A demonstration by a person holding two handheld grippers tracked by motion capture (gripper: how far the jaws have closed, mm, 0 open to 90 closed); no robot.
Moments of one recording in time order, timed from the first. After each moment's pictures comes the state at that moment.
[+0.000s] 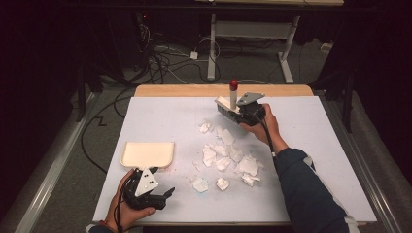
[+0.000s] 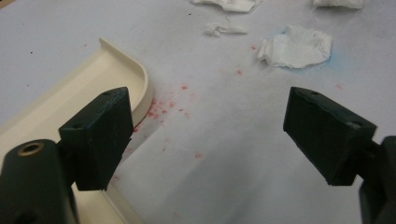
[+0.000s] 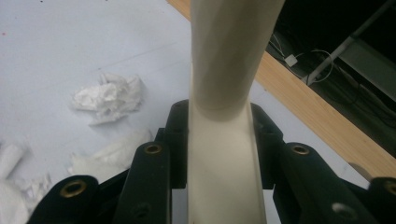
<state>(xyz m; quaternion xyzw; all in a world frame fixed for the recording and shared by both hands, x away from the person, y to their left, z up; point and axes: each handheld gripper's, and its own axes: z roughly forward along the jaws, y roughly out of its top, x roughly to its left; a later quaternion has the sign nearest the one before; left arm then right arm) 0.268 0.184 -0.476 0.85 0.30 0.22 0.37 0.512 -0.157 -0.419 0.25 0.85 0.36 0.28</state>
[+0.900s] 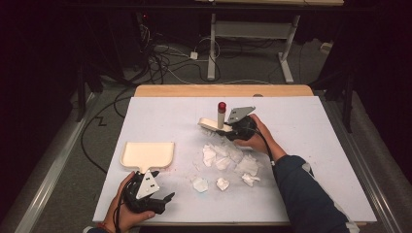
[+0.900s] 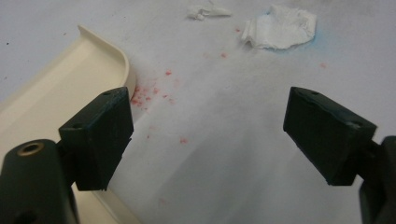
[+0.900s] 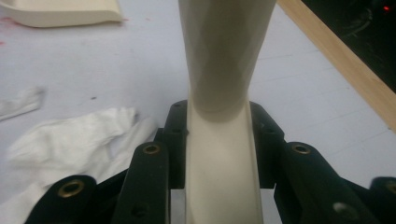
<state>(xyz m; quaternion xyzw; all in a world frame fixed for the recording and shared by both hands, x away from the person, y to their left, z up) 0.263 0.183 -0.477 0.86 0.29 0.21 0.35 0.480 -0.142 -0.438 0.11 0.90 0.39 0.18</state>
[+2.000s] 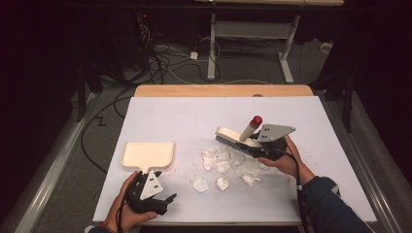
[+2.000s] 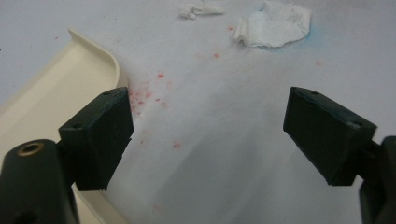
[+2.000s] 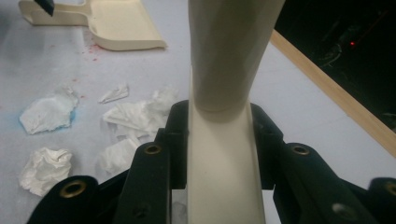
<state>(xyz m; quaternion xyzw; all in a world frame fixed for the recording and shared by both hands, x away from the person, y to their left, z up) 0.264 0.177 -0.477 0.87 0.28 0.21 0.34 0.398 -0.206 -0.411 0.11 0.86 0.45 0.21</state>
